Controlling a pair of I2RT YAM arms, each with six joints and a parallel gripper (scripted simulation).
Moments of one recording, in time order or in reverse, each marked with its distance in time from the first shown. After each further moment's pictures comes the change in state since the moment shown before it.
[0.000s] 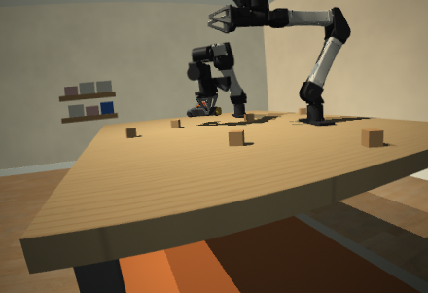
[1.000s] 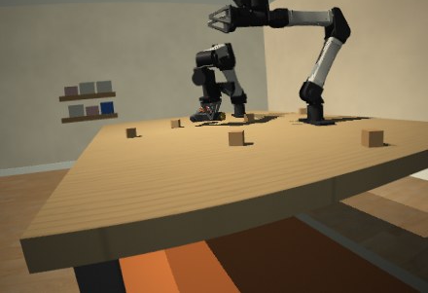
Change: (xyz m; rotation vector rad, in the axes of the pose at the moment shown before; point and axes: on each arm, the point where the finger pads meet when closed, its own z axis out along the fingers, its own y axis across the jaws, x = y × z) left arm 0.000 0.000 0.000 0.000 0.000 0.000; right arm -0.017 -0.004 0.022 0.000 0.004 -0.040
